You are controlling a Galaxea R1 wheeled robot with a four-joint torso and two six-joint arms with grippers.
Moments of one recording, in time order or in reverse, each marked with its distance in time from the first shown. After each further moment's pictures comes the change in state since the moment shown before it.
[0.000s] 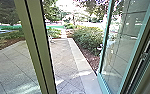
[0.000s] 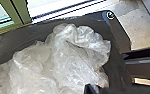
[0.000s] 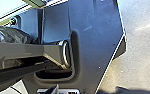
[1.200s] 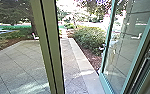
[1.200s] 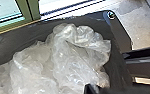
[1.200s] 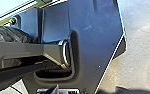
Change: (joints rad) left arm 0.000 -0.005 0.000 0.000 0.001 -0.002; right arm 0.000 -0.004 0.005 0.000 -0.001 0.000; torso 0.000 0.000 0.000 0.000
